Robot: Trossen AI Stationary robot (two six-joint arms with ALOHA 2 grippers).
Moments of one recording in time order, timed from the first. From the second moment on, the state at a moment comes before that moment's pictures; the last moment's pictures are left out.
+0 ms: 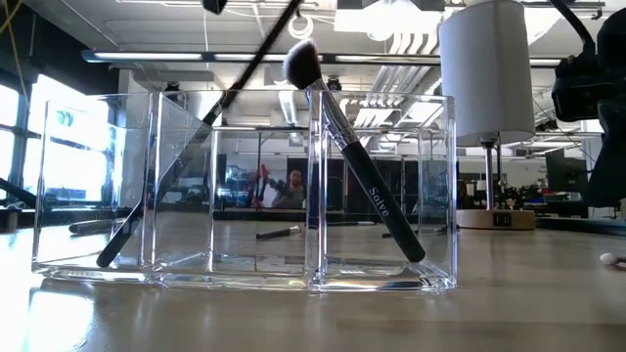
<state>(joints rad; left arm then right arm) -0.60 1.65 1.14 0.11 -0.71 -0.43 0.73 1.24 0.42 -0.13 0.46 1.52</state>
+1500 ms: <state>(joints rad) -0.46 1.47 1.14 -0.24 -0.56 -0.53 0.73 1.24 0.42 -0.10 0.54 1.46</state>
